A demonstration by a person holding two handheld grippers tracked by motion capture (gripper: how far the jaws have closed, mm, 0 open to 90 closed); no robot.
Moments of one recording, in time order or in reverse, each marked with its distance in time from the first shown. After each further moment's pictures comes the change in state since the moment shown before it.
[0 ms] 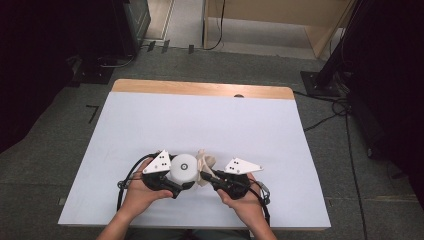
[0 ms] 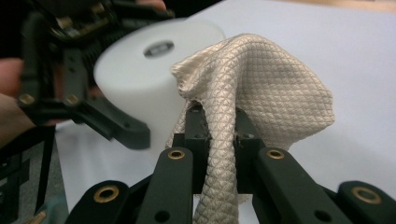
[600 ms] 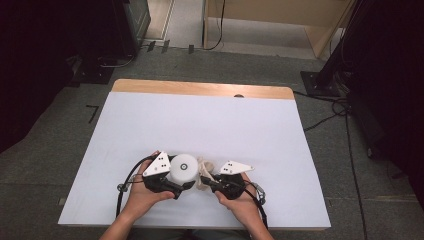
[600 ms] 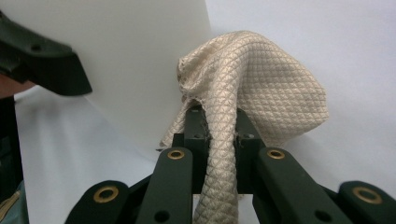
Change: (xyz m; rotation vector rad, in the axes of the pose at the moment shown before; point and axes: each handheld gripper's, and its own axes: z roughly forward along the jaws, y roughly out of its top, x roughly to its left) left arm -0.011 -0.002 -0.003 -0.047 0.118 -0.046; right arm -0.014 -0.025 0.022 0.110 -0.040 0.032
